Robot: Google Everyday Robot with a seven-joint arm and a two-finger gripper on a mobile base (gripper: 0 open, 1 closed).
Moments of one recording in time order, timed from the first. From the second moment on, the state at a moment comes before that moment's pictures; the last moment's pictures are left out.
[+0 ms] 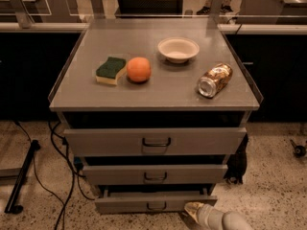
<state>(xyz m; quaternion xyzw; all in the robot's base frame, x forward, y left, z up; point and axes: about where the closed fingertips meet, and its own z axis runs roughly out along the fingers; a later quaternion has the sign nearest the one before) 0.495 -0.190 0.157 -0.43 0.79 0.14 0.41</state>
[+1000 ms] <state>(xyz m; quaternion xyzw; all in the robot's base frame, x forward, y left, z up) 0.537 -0.179 0.152 -0.43 0.79 0.14 0.41</state>
